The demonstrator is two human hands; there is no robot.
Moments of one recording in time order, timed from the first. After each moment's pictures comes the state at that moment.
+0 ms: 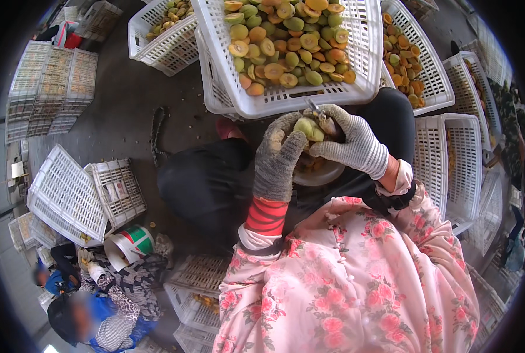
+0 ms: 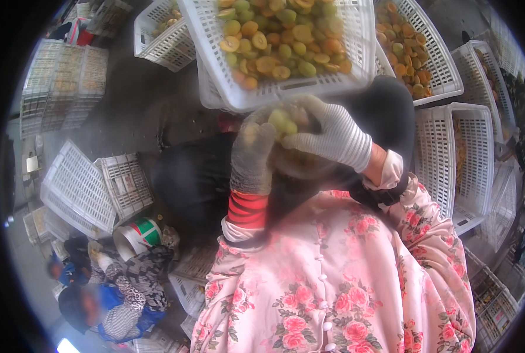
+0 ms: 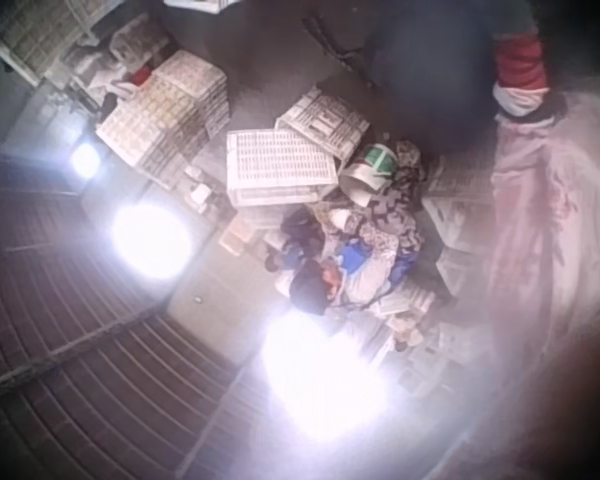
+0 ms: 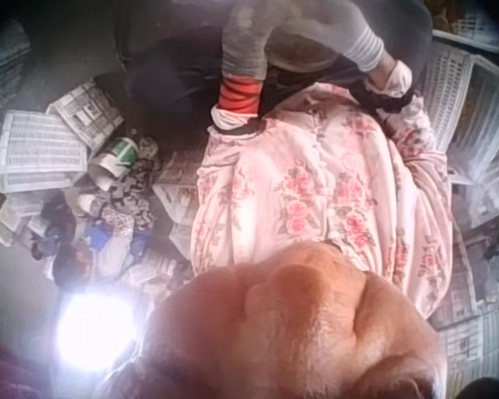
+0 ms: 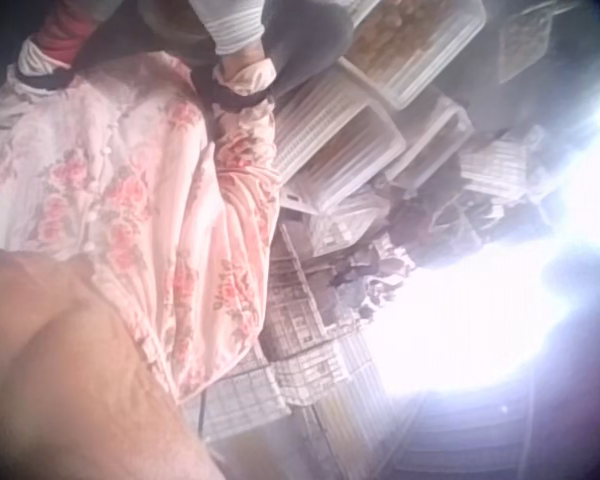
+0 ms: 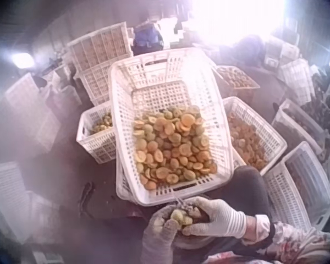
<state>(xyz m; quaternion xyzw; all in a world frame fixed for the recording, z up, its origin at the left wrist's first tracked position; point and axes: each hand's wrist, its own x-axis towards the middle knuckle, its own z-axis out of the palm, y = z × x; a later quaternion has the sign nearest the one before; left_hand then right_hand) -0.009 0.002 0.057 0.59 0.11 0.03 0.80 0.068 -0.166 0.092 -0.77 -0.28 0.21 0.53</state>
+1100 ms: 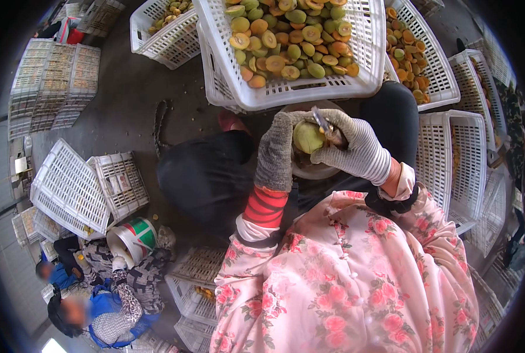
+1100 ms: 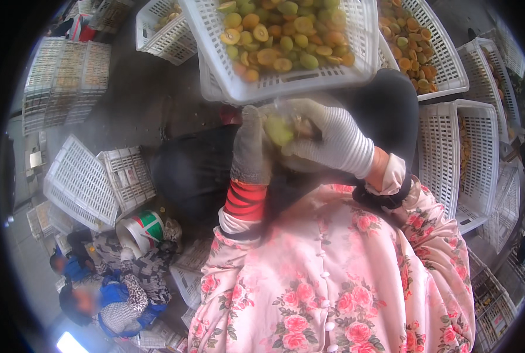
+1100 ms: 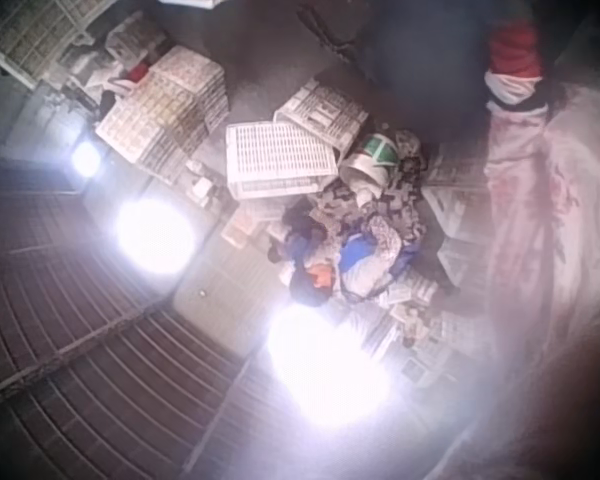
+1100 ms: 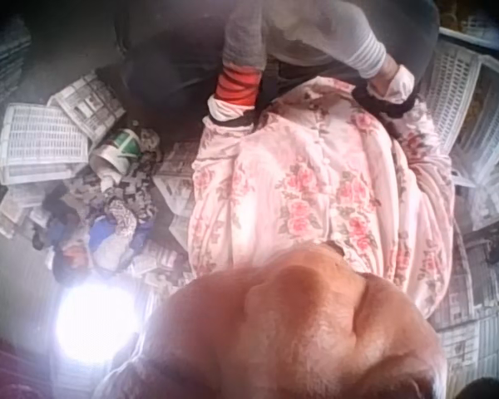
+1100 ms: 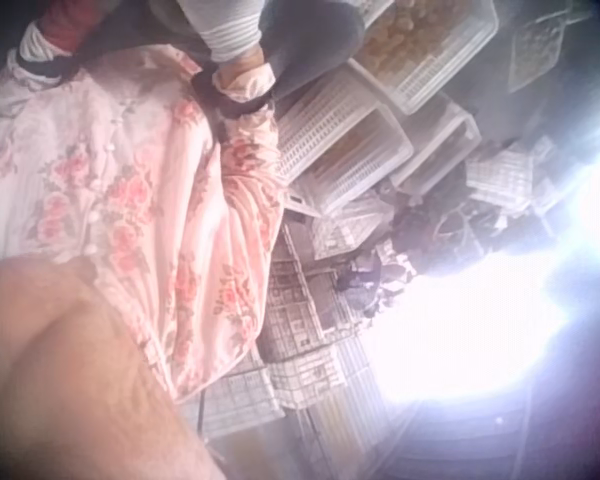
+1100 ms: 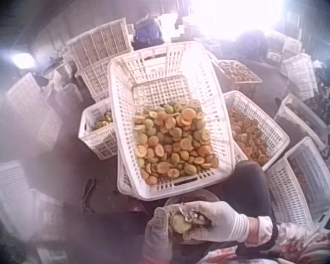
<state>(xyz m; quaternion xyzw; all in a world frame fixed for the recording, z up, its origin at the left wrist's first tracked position) -0.012 -0.006 0.057 0.60 0.11 0.02 0.79 0.054 -0.168 0.092 -0.76 -0.36 0.13 0.53</state>
